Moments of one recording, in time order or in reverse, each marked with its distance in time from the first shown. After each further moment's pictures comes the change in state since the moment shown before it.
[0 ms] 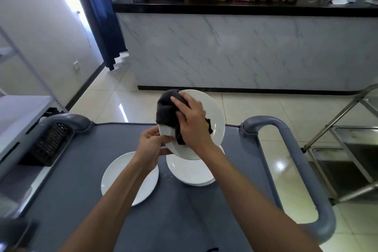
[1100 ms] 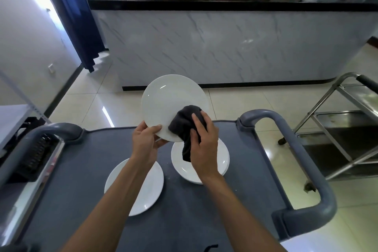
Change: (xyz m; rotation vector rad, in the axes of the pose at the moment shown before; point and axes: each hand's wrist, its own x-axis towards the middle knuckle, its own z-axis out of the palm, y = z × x) left_hand 0.034 0.010 -0.033 -0.288 0.083 -0.034; right_hand -0.064 -0.010 0.029 0.011 0.259 0.311
